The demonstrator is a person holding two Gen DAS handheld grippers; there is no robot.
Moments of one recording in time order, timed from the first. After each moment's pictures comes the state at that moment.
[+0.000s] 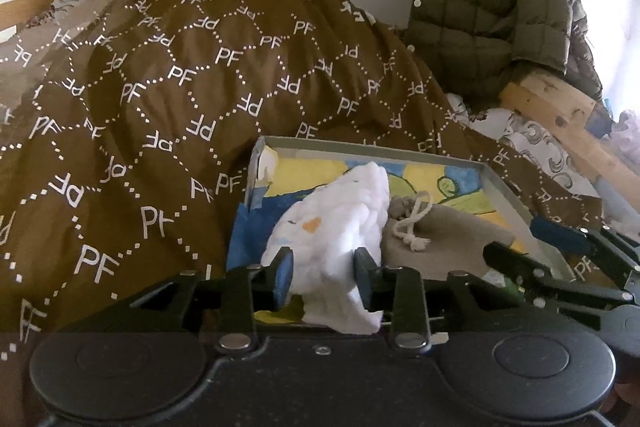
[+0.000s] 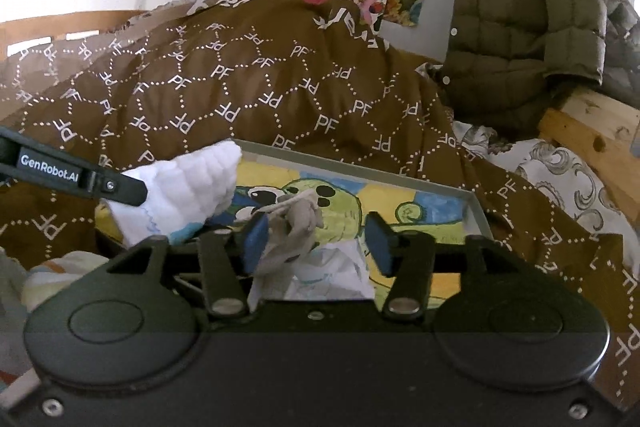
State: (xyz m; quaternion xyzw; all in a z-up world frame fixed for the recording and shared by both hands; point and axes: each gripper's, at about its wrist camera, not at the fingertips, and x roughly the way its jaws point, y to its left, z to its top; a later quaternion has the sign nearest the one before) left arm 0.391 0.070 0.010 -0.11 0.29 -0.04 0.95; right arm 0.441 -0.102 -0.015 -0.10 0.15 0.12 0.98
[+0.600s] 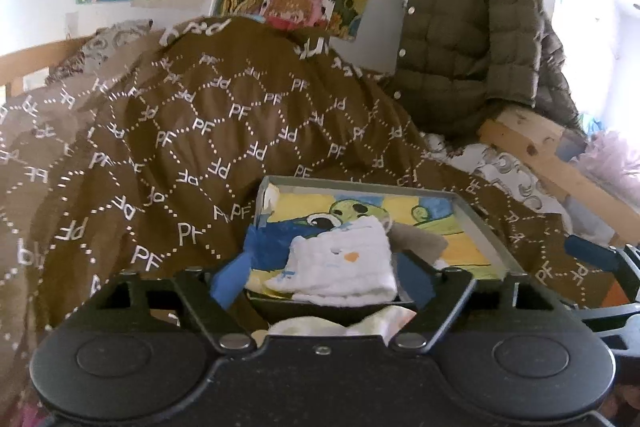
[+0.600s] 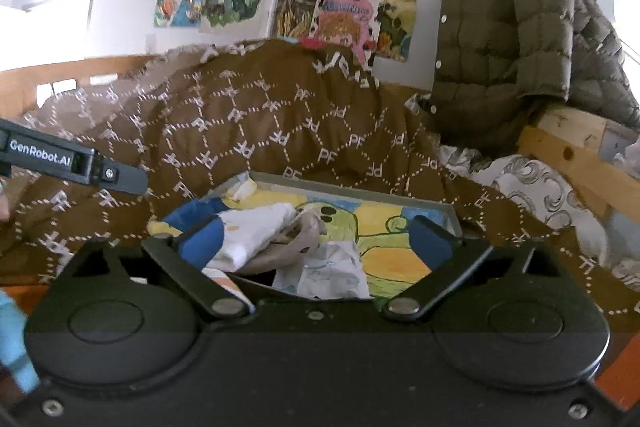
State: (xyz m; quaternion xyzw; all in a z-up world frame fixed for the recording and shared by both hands) left arm 0.291 0.056 0.053 -0.11 0.22 -0.02 0.97; right arm 0.325 -0.140 0.017 -0.06 0.09 0.13 0.98
